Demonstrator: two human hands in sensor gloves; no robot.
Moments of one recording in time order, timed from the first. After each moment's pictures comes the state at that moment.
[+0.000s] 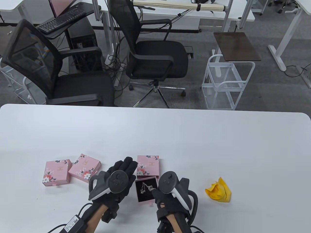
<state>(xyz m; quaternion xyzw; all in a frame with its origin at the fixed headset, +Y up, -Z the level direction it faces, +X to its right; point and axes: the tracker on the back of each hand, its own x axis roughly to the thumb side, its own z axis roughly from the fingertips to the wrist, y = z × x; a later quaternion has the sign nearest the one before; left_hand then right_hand) -0.171 -0.711 -0.306 -0.03 -0.15 0.14 0.98 0.046 -0.701 -0.292 -0.03 0.13 0.98 0.18</state>
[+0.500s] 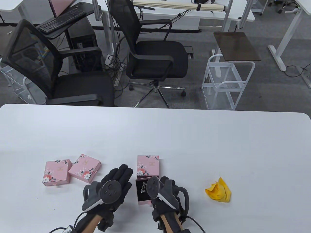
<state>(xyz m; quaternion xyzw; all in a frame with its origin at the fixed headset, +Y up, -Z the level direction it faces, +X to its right) -0.178 -0.723 -0.287 -0.01 -0.16 0.12 0.98 0.022 -0.746 -0.303 0.04 0.09 0.99 0.07</state>
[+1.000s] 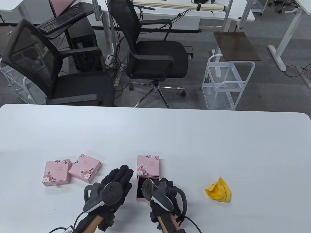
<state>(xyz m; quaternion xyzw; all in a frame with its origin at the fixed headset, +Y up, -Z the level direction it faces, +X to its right) -0.177 -0.724 -0.287 0.00 -0.15 0.11 0.98 0.012 -0.754 -0.303 0.03 0.07 1.00 0.01</state>
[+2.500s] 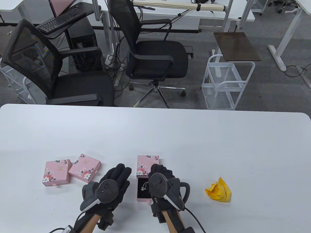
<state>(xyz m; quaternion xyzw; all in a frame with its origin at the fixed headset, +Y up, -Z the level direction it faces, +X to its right) -0.187 -0.723 -0.291 0.01 -0.15 0.16 0.98 0.026 -0.671 -0.298 0.08 -0.08 0.98 0.18</state>
